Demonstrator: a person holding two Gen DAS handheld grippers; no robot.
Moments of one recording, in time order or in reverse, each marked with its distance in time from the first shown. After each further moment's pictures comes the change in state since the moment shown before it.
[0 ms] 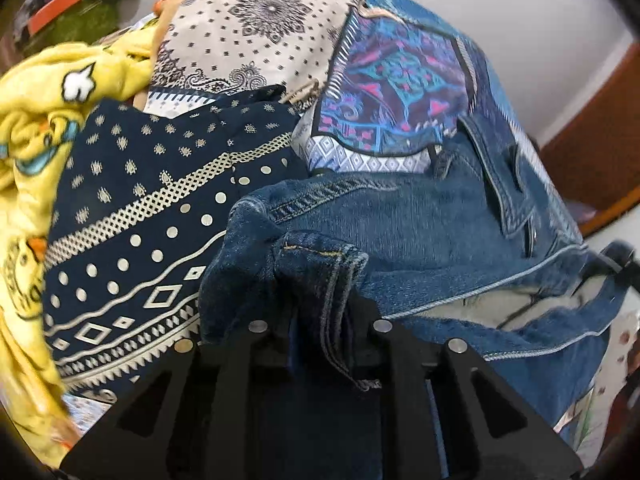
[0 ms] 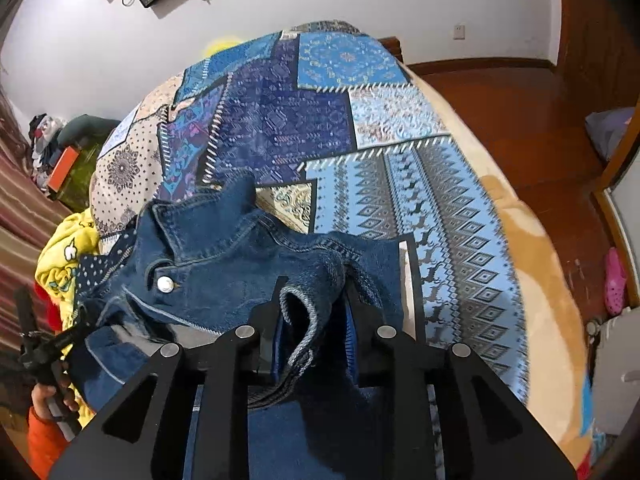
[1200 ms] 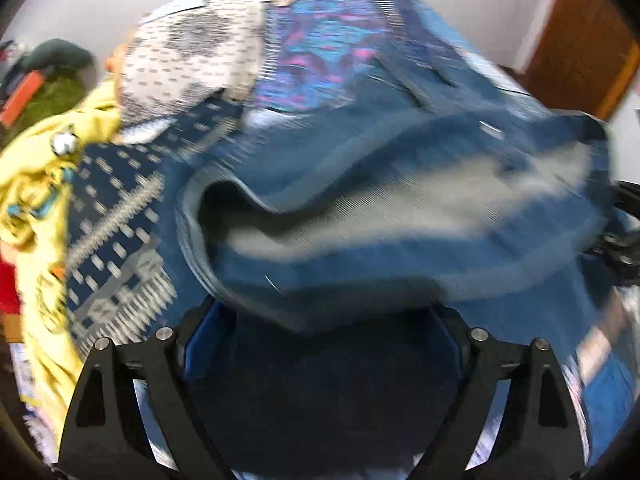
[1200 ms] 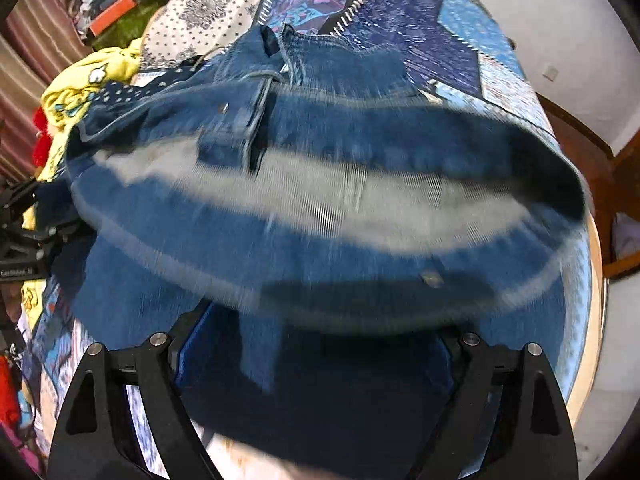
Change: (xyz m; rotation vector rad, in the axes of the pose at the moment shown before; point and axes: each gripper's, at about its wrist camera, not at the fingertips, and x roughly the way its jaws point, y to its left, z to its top) left arm -0.007 -0.050 -0.044 0.282 0.001 0.125; right arm 0.060 0.098 -0.067 -0.429 0.241 -0.033
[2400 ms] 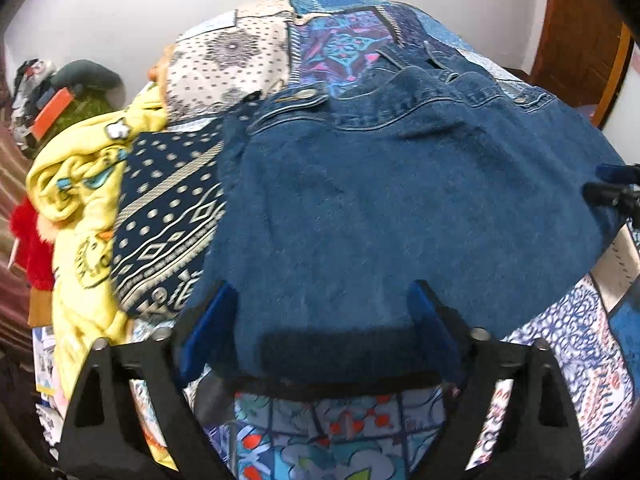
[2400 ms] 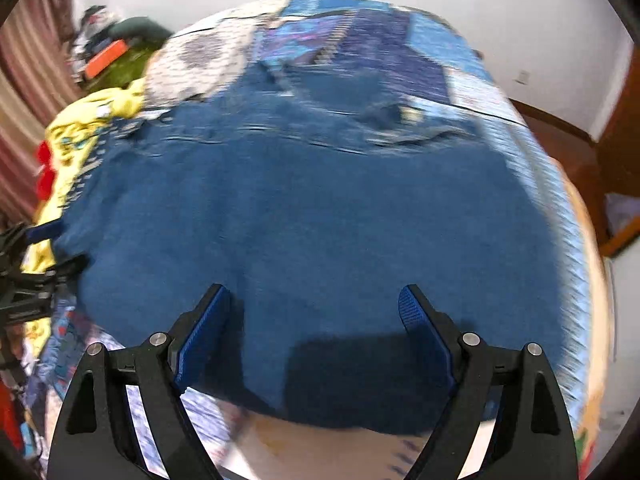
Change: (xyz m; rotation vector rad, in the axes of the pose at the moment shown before) left arm -0.048 0.000 -0.086 0.042 -0.119 0.087; right arm -0.029 0.002 -0.063 0.116 -0.183 -0.068
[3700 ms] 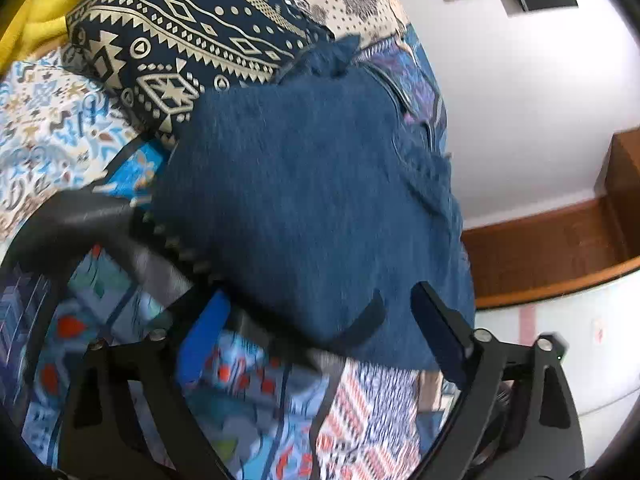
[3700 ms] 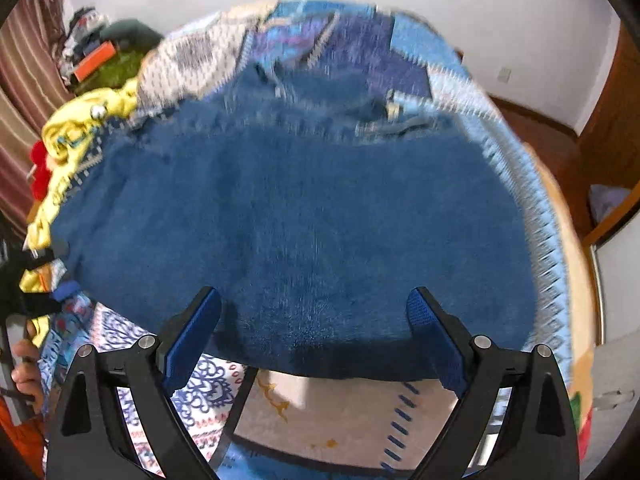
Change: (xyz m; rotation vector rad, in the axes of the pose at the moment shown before) left arm 0.041 0.068 -0.065 -0.896 0.022 -0.664; right arm -0.007 0.014 -0.014 0.012 0.024 -0.001
